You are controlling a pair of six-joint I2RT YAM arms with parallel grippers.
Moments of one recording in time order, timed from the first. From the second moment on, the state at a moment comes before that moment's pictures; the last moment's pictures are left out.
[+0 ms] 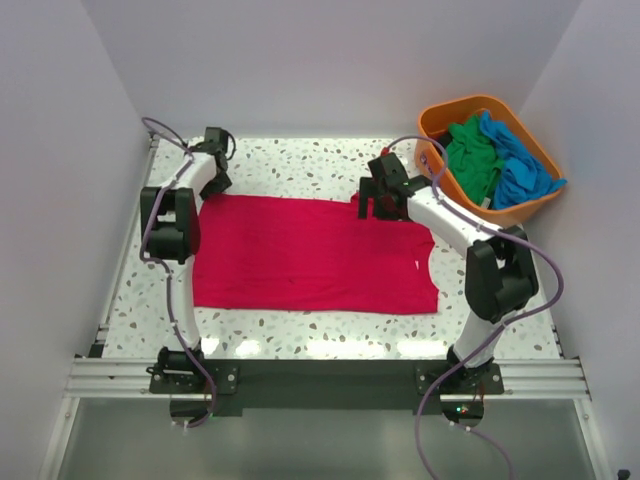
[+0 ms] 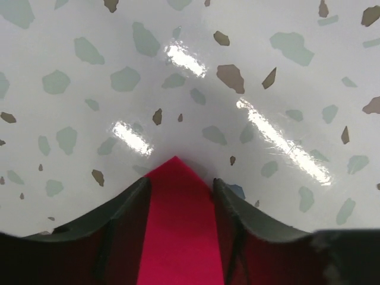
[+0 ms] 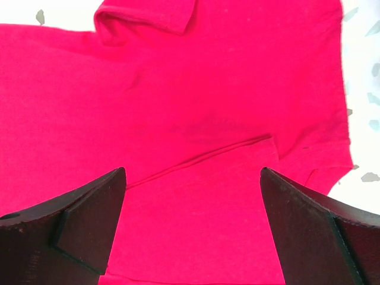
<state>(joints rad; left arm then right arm) -0.04 2.32 1.88 -0.68 -0.46 -0.61 0.45 1.77 1.37 -0.60 0.29 0.45</state>
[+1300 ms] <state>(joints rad) -0.05 2.28 1.81 -0.72 -0.54 -0.62 0.34 2.51 2.15 -0.51 0.51 0.45</state>
